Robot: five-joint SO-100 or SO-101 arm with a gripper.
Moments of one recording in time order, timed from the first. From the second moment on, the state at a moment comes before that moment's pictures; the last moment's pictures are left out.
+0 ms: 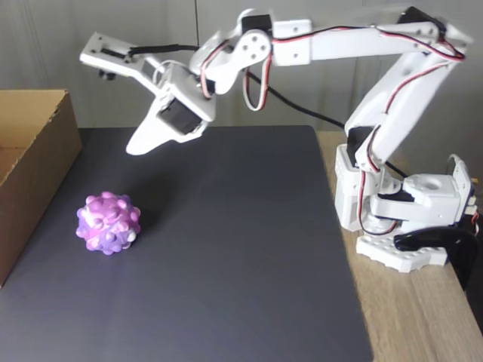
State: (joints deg) arm 7.9 111.8 120.8 26.3 183.0
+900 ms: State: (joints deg) arm 9.4 92.8 113.8 16.3 186.0
